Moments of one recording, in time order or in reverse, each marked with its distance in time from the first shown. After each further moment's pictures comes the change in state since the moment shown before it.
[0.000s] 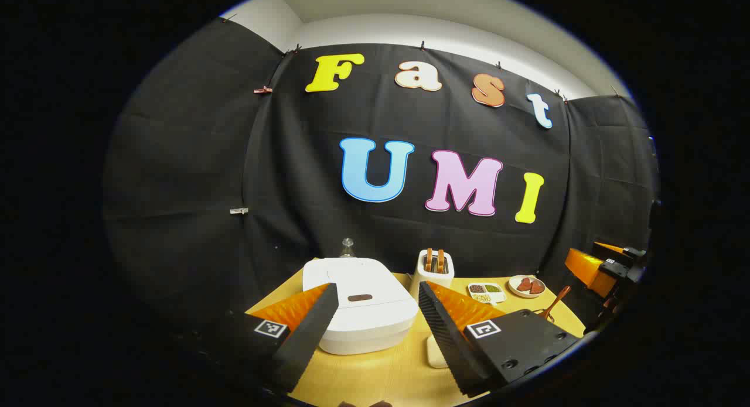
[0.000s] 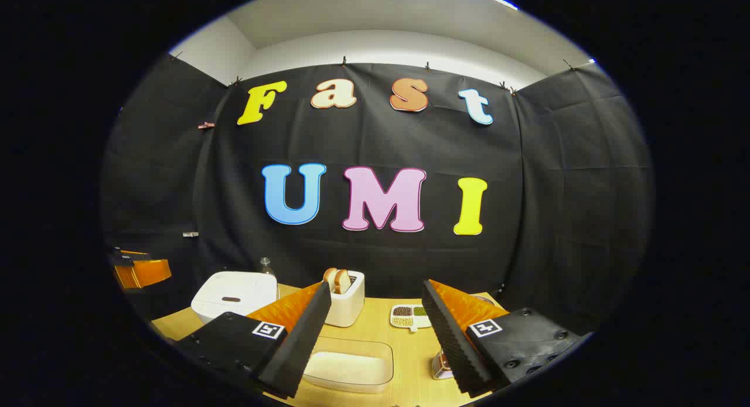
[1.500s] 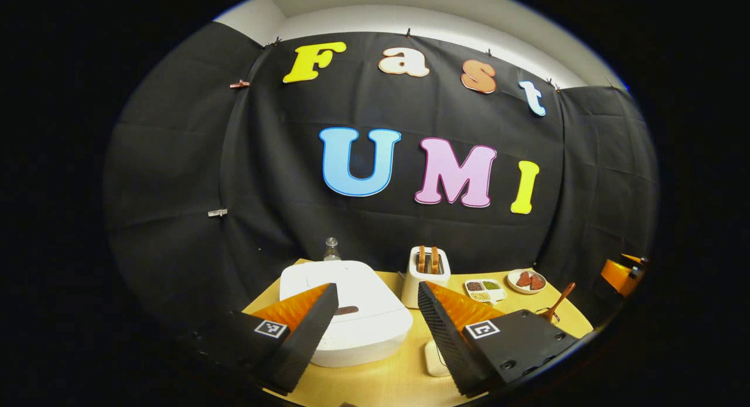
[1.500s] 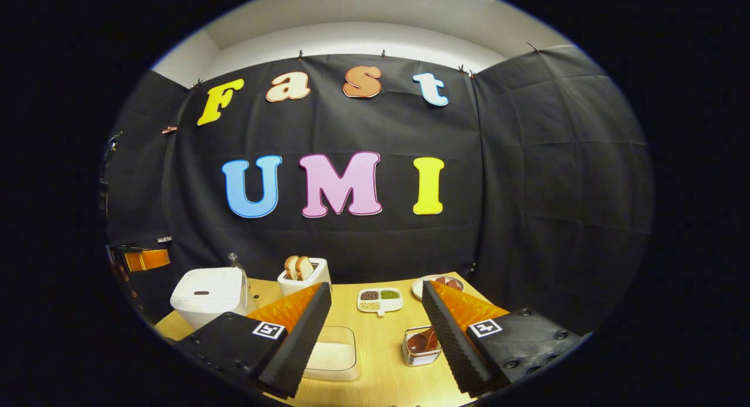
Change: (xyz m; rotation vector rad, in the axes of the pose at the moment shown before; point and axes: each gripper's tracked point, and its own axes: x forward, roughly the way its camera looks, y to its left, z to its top) left arm 0.077 -0.011 -0.004 0.037 0.068 -0.045; right arm -0.022 -0.080 -0.039 0.084 0.081 -0.146
